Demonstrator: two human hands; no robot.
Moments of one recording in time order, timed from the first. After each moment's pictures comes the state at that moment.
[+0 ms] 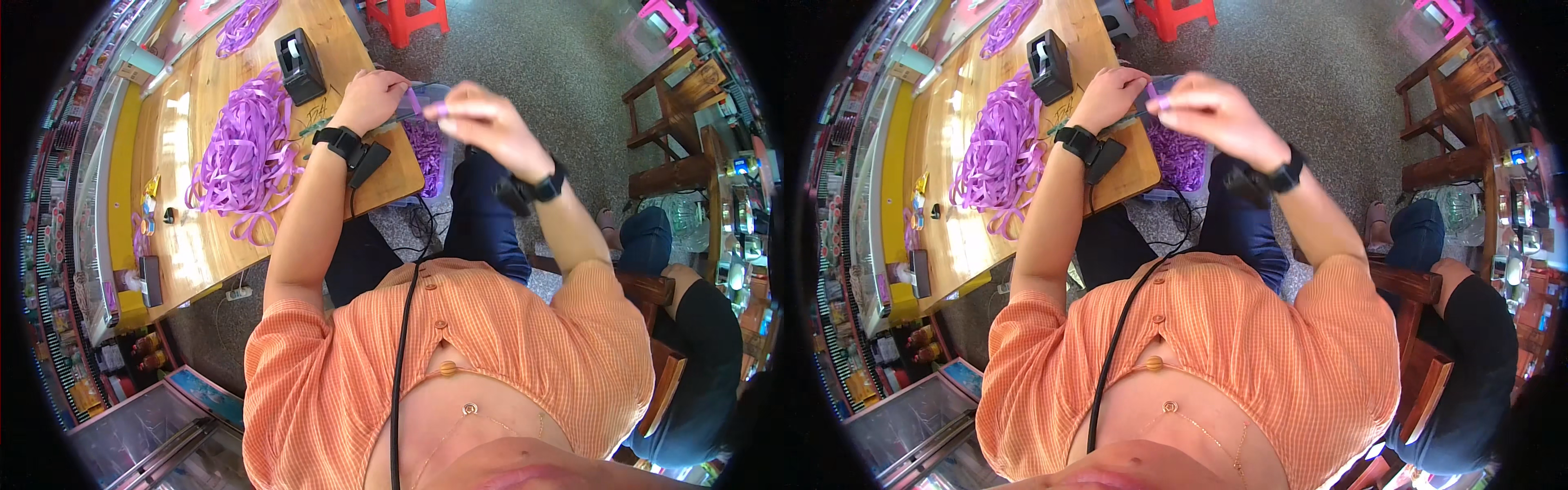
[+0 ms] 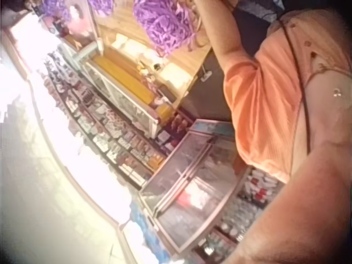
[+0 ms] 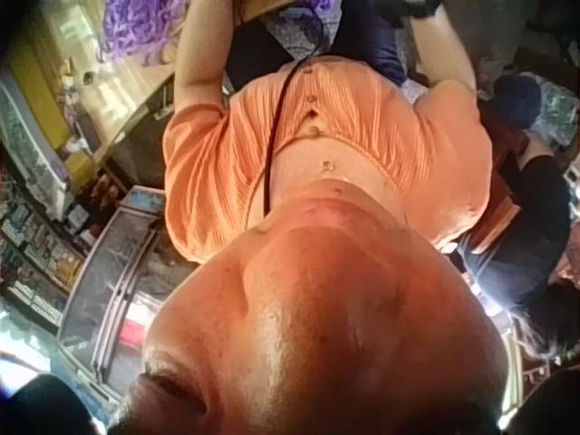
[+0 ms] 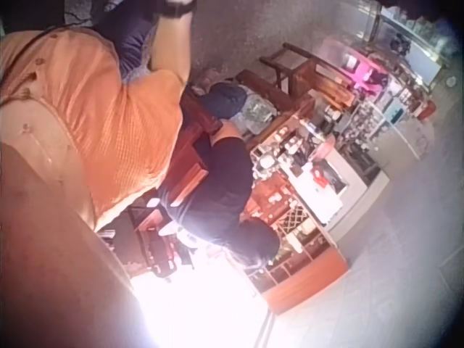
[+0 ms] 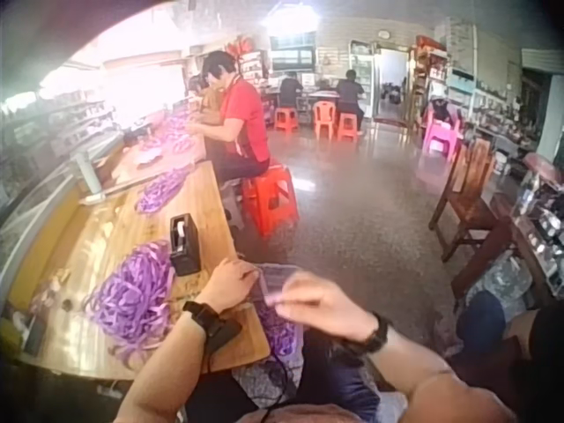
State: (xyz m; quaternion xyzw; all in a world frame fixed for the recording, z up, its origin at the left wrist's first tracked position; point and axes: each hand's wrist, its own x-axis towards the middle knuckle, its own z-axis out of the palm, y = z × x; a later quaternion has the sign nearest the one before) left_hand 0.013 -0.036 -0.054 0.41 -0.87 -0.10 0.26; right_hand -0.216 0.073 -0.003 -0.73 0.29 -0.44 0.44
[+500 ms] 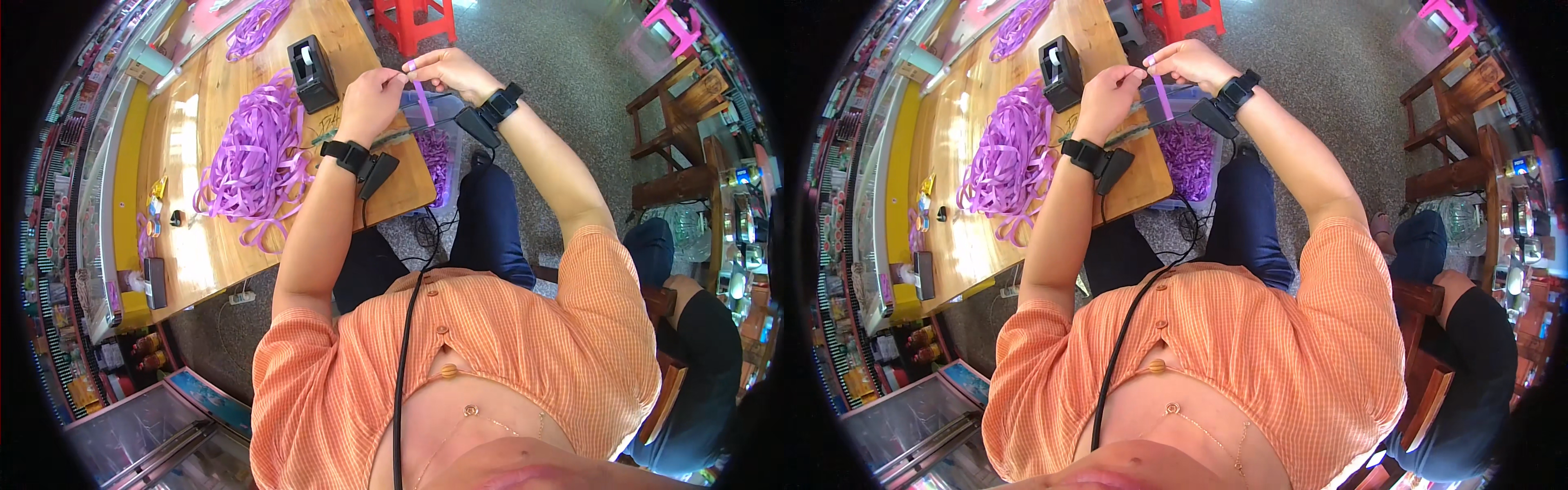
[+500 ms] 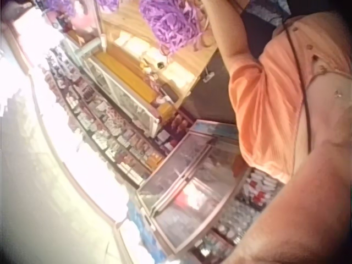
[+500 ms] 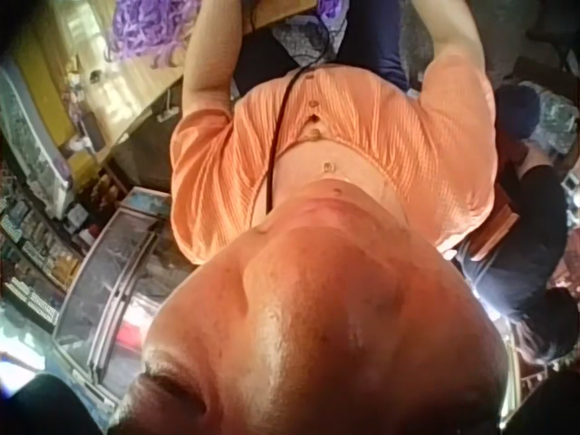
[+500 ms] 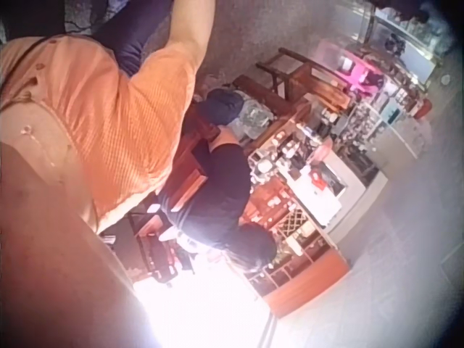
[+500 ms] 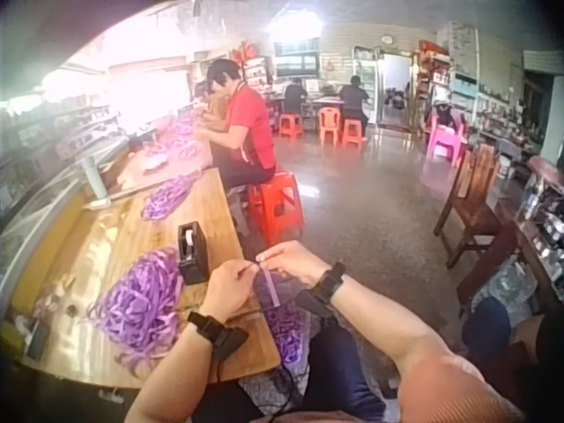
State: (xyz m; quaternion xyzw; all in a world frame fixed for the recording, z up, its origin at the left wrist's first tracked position) left_hand 0.013 -0.027 -0.033 0.52 -0.73 -0.21 0.39; right_hand -0.179 -0.075 -0.037 -0.59 0.46 -0.36 0.56
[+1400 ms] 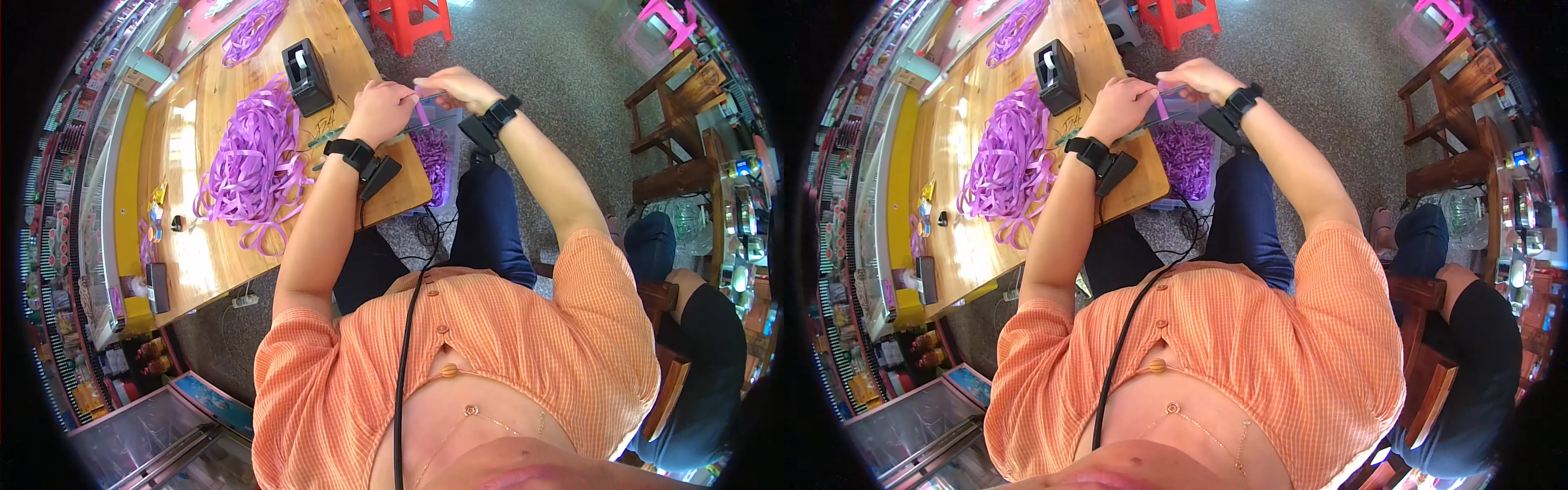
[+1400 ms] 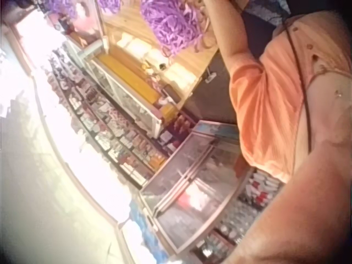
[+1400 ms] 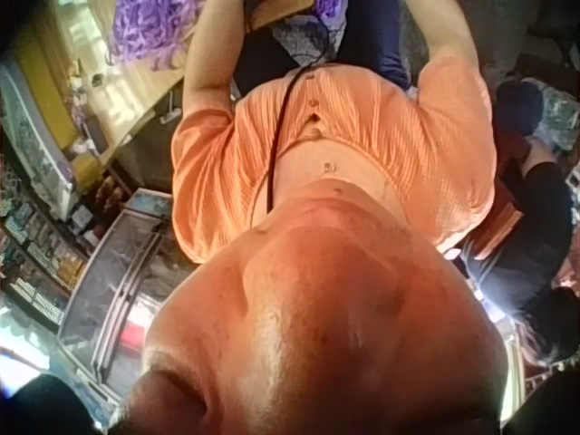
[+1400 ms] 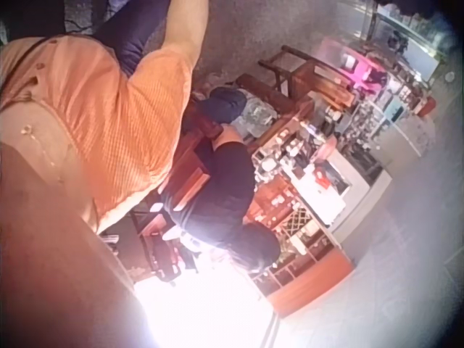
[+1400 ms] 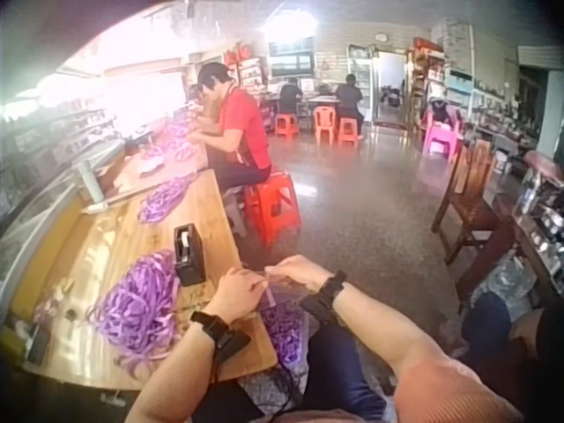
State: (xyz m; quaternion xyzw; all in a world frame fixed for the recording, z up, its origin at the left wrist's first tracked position) left_hand 0.008 -0.034 -0.064 0.45 -0.85 -0.07 0.28; right_hand -0.196 -0.073 -0.075 -0.51 0.54 -0.30 0.60
